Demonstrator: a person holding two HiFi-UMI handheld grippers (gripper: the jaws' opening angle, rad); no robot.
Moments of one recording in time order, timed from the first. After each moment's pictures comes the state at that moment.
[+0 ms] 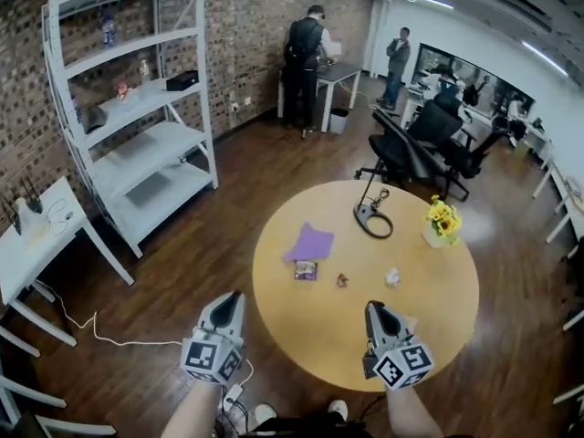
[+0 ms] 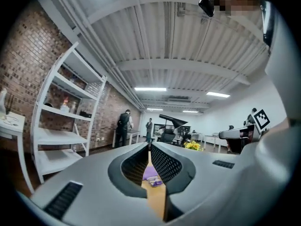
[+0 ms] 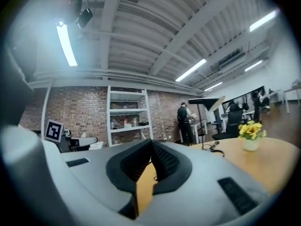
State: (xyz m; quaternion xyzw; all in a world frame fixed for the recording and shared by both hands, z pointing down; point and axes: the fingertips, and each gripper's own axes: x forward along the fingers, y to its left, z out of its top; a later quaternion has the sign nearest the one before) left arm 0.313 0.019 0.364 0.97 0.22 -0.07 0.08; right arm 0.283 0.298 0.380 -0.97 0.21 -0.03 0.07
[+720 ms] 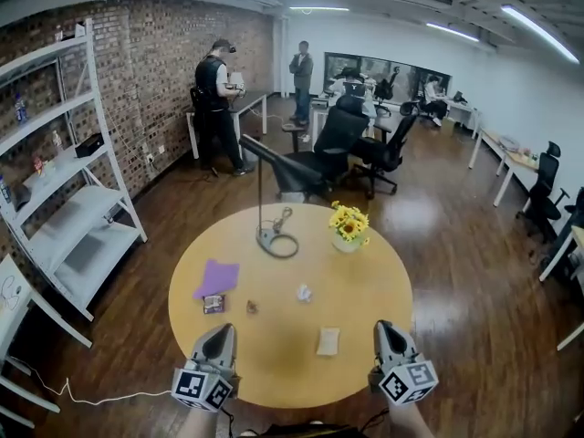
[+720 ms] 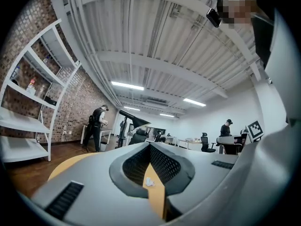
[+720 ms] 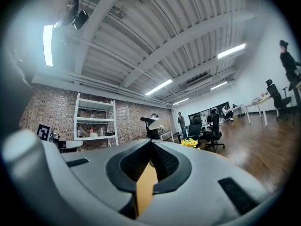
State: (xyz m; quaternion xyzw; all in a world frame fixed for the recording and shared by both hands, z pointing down) left arm 0.281 0.267 0.347 0.92 0.37 -0.07 0.11; right arm 0.170 0.579 0.369 -0.99 0.02 0.02 0.10
